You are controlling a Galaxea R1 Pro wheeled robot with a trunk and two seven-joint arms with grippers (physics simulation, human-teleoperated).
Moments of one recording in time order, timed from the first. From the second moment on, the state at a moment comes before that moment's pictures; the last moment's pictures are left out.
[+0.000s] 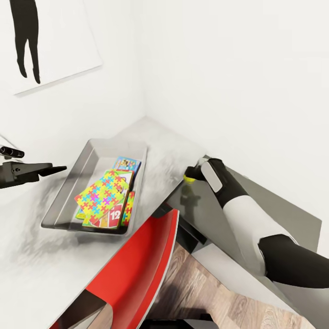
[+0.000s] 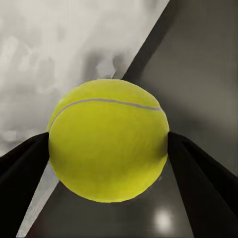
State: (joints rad) left arm -0.85 0.78 0.01 -1.28 0.85 1.03 -1.29; right arm -1.23 0.10 0.16 -0.67 -0.56 0.76 -0.35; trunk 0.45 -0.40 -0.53
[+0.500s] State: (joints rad) left arm -0.84 0.79 0.01 -1.21 0.85 1.02 -1.30; right arm -1.21 0.10 0.15 -1.08 -0.56 1.02 -0.36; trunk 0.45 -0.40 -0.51
